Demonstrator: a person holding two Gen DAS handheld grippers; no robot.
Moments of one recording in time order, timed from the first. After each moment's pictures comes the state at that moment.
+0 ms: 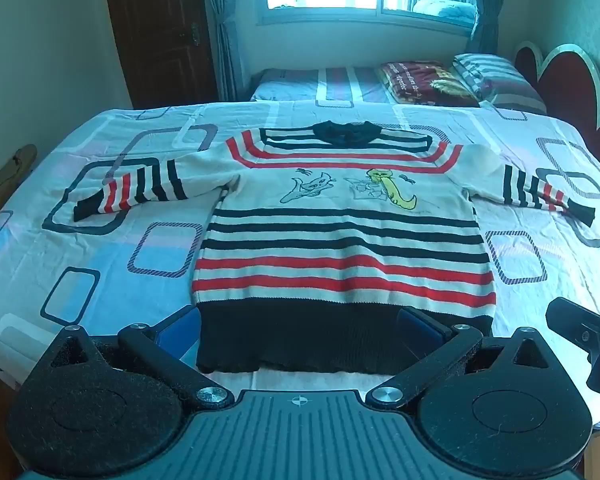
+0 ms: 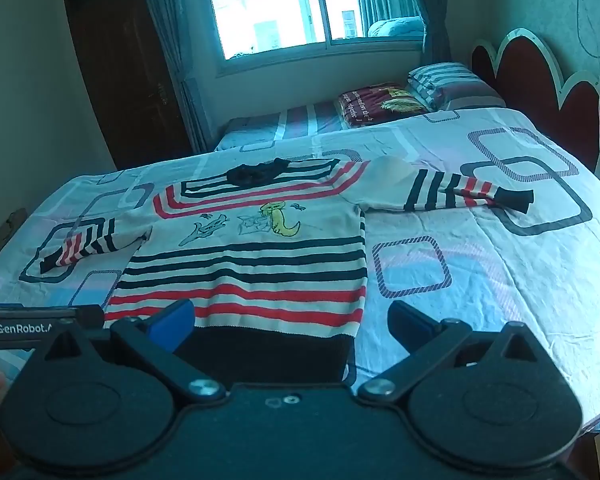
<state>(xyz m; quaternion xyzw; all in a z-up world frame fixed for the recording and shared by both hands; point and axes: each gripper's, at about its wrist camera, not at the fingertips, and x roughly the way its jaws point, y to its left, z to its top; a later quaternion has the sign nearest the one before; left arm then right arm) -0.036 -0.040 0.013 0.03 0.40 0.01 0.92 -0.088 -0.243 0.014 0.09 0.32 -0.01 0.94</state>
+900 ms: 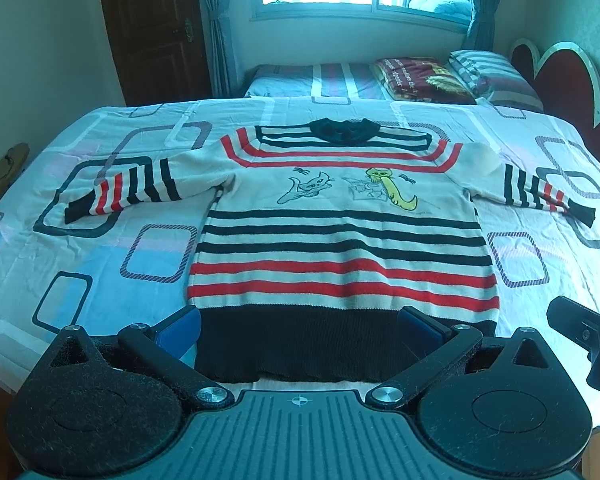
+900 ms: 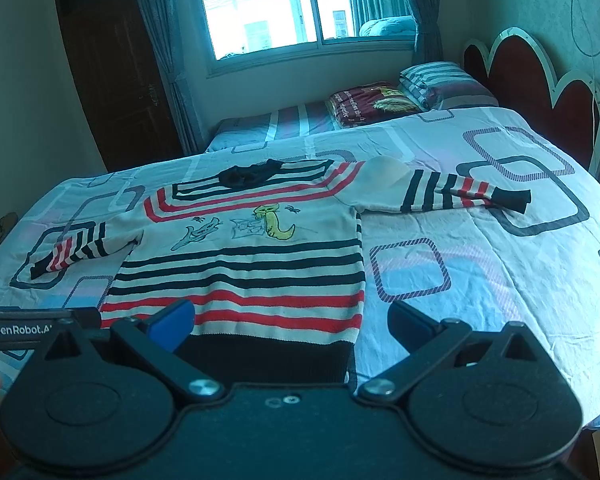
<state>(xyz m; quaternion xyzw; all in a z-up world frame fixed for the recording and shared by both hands) -0.023 -0.043 0.008 0.03 0.41 0.00 0.91 -0.075 -0.241 0.013 0.09 0.32 -0.02 0.94</state>
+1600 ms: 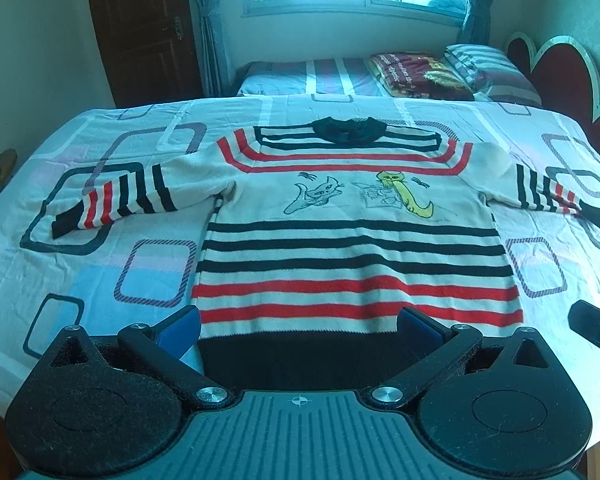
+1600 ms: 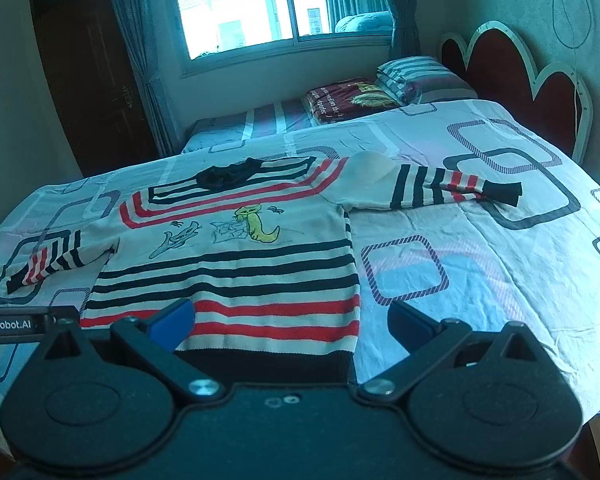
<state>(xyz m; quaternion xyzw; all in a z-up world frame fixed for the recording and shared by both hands) 0.035 -0.017 -0.008 0.04 0.41 -0.02 0.91 -0.046 -0.225 -0.006 0.12 0.35 -0.07 0.93</state>
